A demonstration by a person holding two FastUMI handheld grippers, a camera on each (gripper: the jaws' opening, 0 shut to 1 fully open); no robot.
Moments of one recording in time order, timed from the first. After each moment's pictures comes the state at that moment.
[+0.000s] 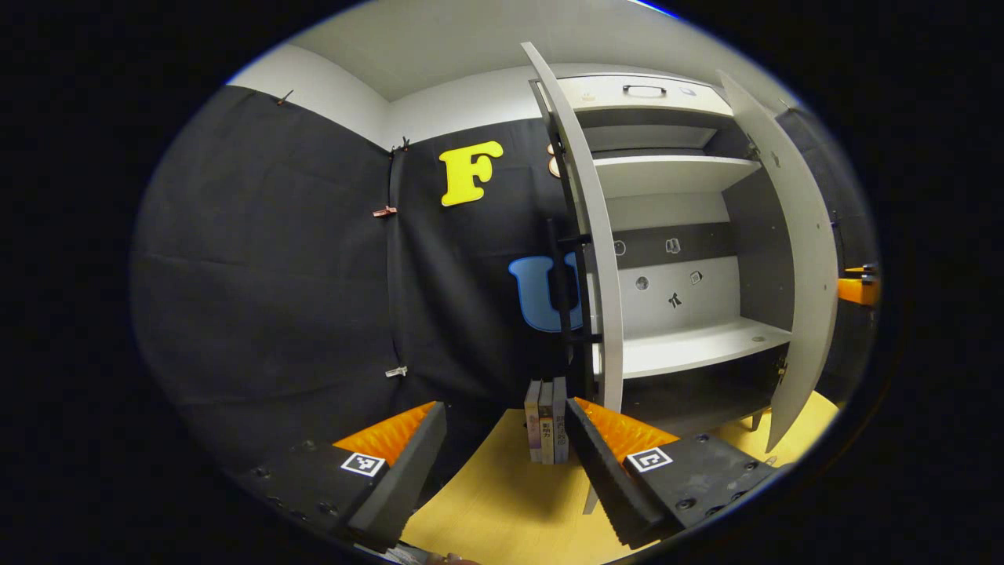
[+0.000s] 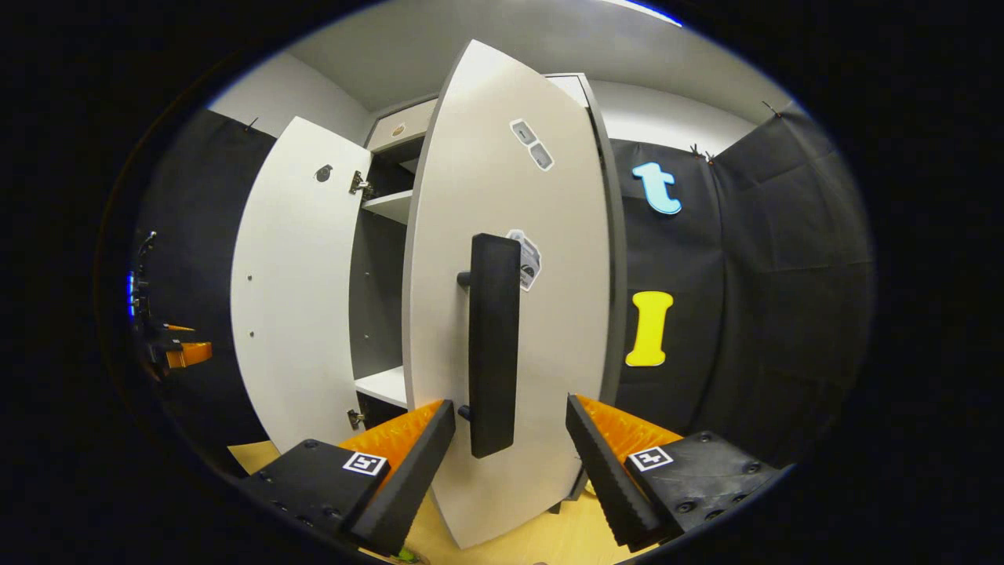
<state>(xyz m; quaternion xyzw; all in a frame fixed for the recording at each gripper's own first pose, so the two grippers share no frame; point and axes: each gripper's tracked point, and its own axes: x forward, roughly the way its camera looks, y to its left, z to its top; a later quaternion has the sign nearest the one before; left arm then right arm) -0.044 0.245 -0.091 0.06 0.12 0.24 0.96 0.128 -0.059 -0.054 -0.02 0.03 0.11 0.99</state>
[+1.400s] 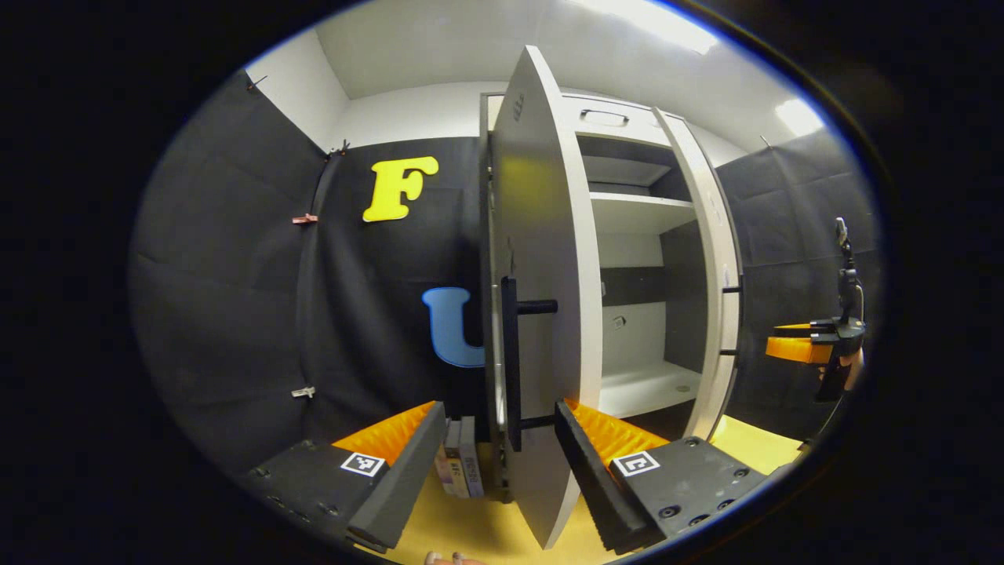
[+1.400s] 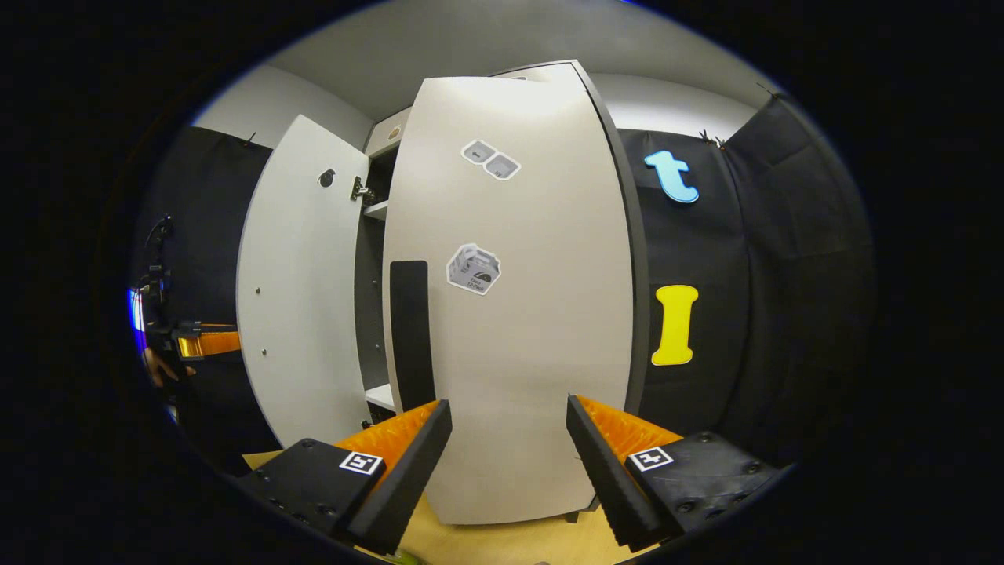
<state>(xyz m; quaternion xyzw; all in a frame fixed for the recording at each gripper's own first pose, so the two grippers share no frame) 0.056 0.174 -0.060 0.01 0.07 0.08 0.99 0.149 -0.075 -0.058 -0.01 0.03 0.12 0.99</state>
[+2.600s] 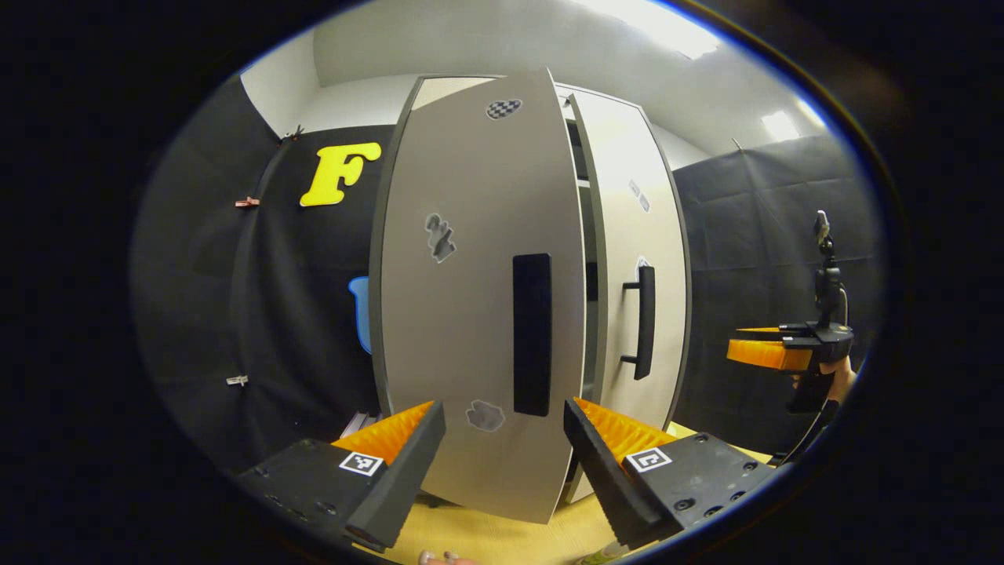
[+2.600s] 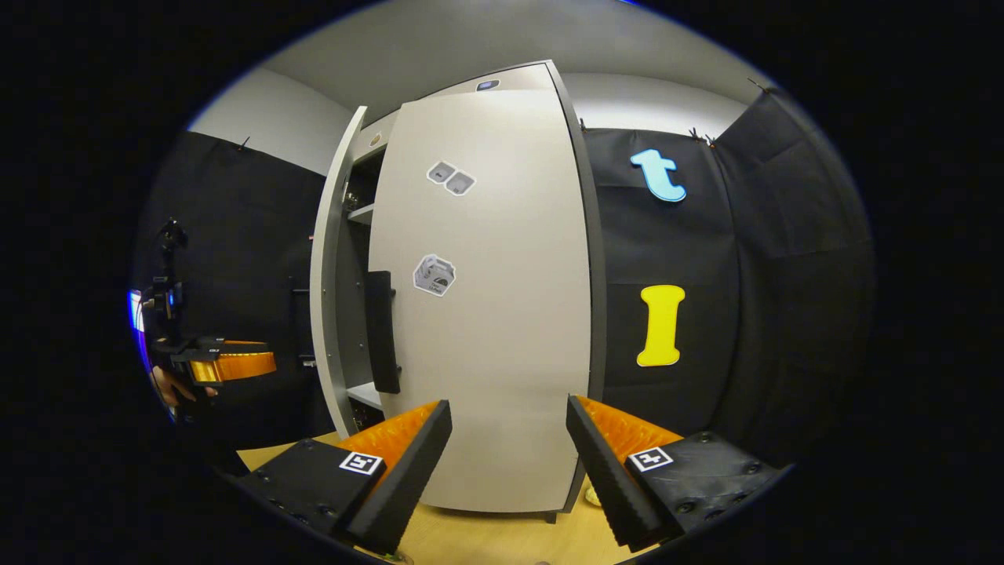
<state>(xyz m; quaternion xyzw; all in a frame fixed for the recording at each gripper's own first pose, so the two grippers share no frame) 0.100 0.075 -0.079 -0.02 0.08 0.01 1.00 0.161 -0.113 -0.055 0.00 0.03 0.12 0.99</state>
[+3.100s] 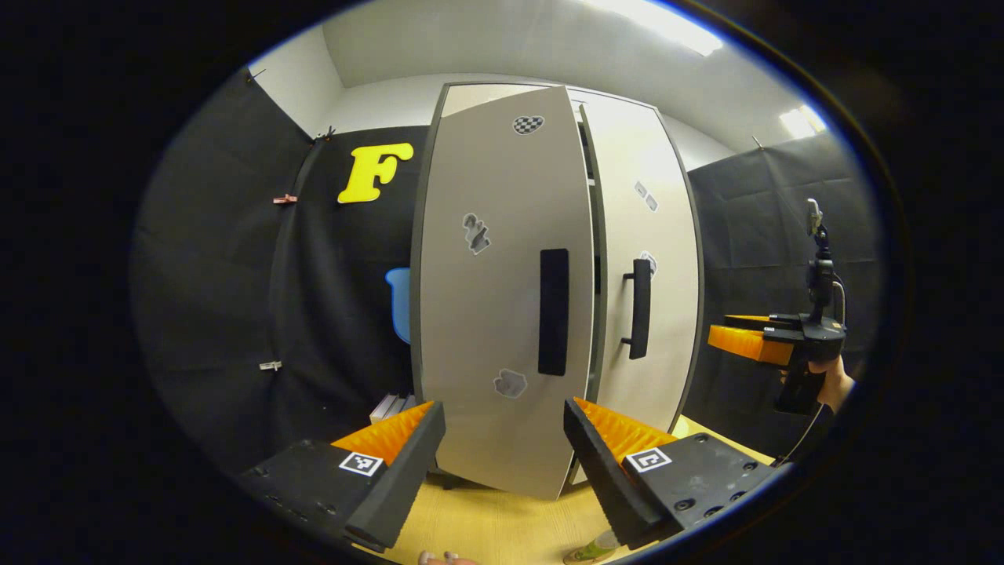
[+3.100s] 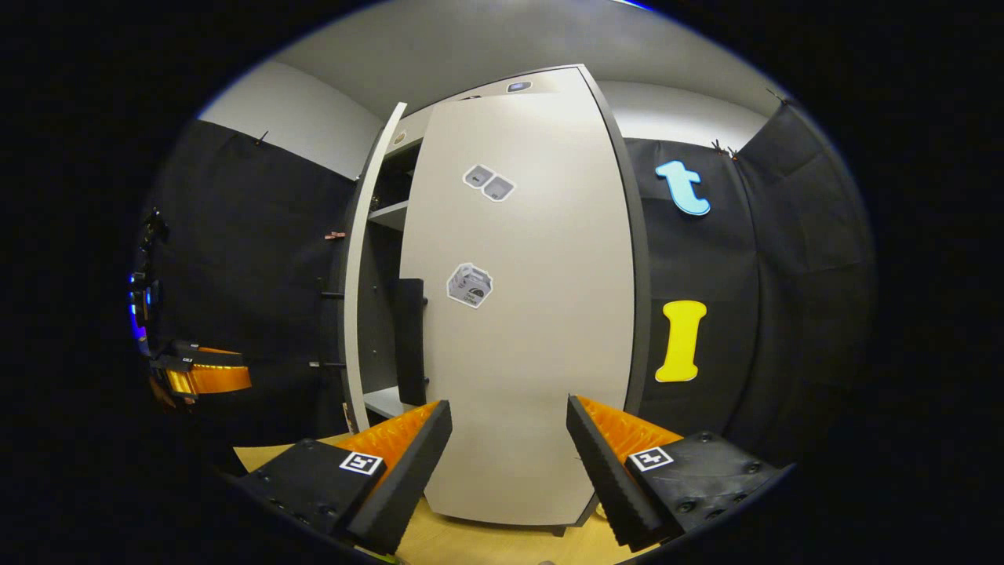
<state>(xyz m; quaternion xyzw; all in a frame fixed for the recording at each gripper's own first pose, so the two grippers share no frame) 0.040 0.080 -0.089 -0.02 0.09 0.08 0.99 0.171 -0.071 -0.046 -0.03 0.00 0.14 0.99</state>
